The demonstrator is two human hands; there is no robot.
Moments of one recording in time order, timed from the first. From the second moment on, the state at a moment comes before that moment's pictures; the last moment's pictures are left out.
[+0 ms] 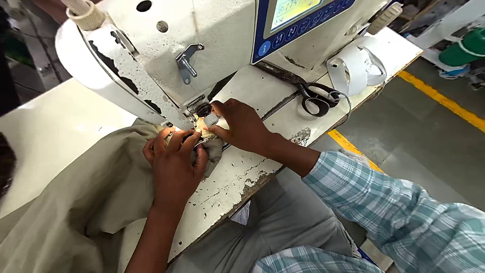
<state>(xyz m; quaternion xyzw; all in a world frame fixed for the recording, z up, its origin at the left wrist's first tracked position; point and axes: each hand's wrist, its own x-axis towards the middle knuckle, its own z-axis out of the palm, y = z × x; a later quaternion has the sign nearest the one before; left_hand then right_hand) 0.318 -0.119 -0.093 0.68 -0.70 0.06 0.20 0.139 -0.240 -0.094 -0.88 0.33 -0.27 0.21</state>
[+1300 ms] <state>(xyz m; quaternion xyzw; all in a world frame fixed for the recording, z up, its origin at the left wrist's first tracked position) 0.314 -0.120 -0.096 0.68 -0.70 0.05 0.23 0.140 -0.243 -0.079 -0.93 0.26 -0.19 0.18</state>
